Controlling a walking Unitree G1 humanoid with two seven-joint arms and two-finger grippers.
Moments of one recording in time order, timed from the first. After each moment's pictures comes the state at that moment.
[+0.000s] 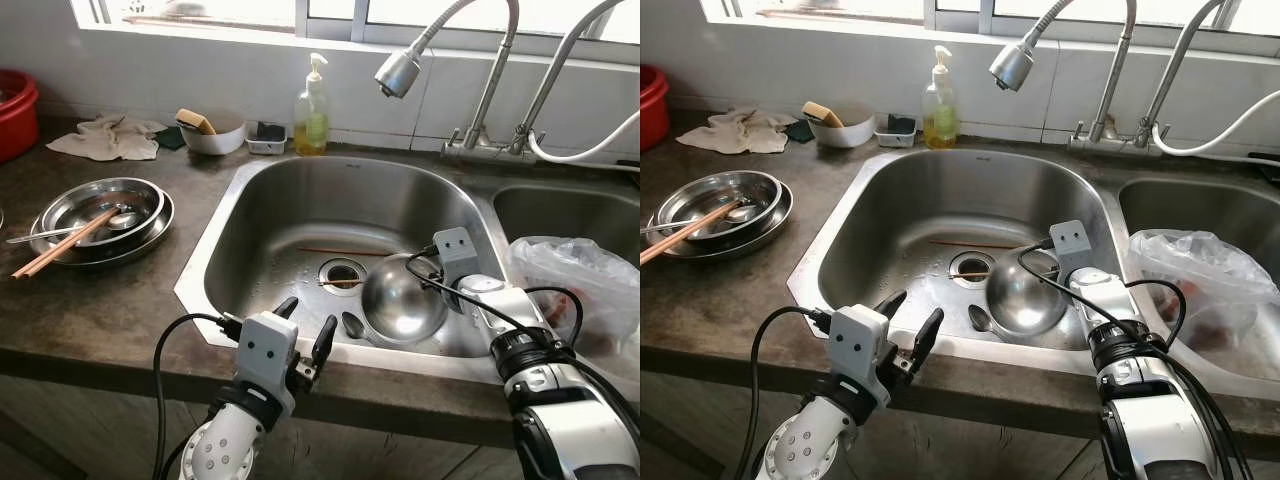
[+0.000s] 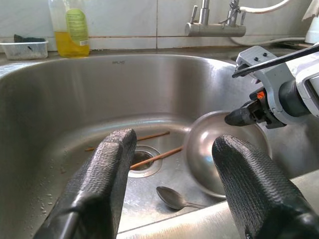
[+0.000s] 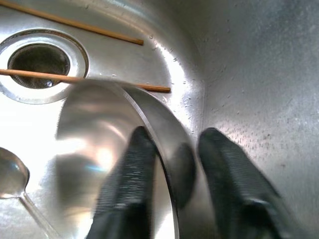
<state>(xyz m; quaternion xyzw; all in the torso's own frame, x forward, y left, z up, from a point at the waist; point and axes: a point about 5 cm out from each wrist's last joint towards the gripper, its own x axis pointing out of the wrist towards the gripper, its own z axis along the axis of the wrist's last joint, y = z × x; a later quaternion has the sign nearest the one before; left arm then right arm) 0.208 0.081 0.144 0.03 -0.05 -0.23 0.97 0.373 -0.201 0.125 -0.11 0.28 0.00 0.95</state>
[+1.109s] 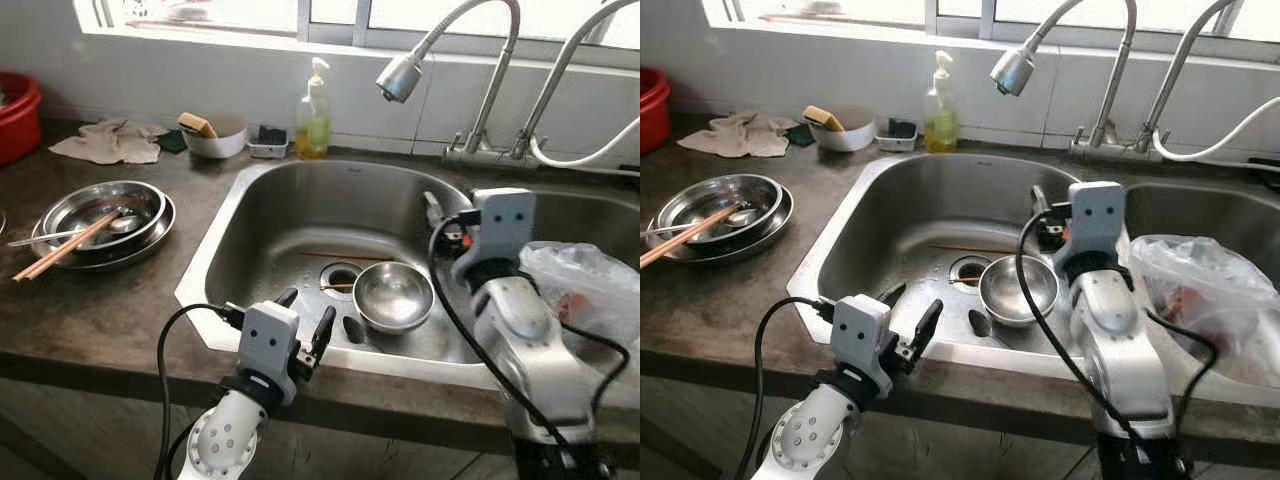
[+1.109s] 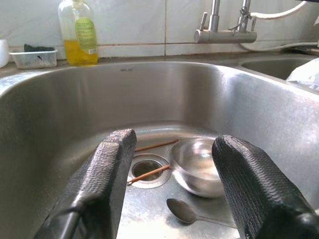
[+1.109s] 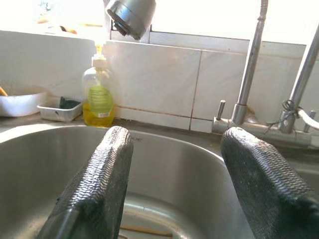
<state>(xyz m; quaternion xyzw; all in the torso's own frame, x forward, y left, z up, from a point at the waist) 0.224 0.082 0.147 0.04 -0.06 -0.22 0.97 0.281 -0.162 0.225 -0.03 -0.13 0.02 0.99</state>
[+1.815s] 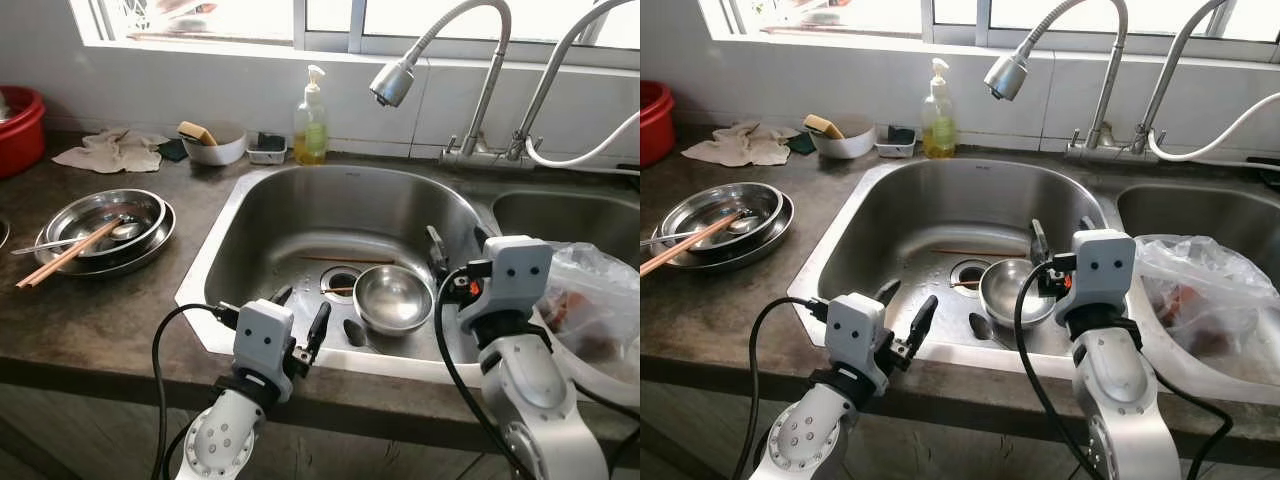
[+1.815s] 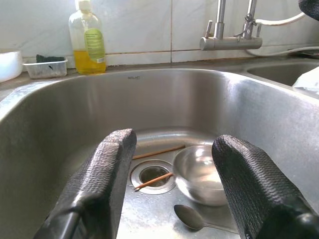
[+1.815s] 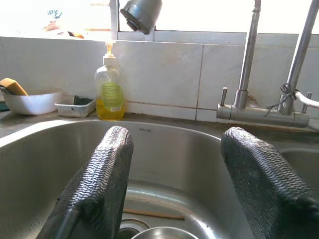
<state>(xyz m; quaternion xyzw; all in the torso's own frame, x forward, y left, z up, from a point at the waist) 0.225 0.086 0.149 0.03 -0.07 -0.20 0.98 0.250 -0.151 0.206 -0.01 -0.13 0.02 0.99</state>
